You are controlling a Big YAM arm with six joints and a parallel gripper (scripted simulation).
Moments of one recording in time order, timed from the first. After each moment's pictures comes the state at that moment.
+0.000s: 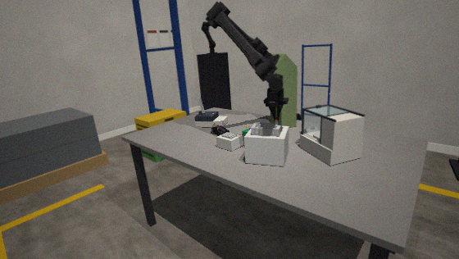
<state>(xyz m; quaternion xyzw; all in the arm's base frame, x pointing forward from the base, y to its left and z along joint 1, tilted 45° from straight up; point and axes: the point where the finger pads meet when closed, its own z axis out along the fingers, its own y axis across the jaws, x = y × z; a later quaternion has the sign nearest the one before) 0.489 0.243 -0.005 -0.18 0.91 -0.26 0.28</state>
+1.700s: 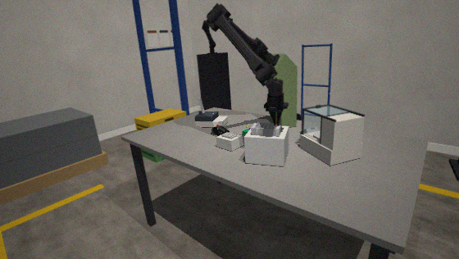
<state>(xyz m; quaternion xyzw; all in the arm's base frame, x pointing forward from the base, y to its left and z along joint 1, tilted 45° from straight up) 0.502 0.236 -0.020 -0.18 0.91 -0.26 0.28</state>
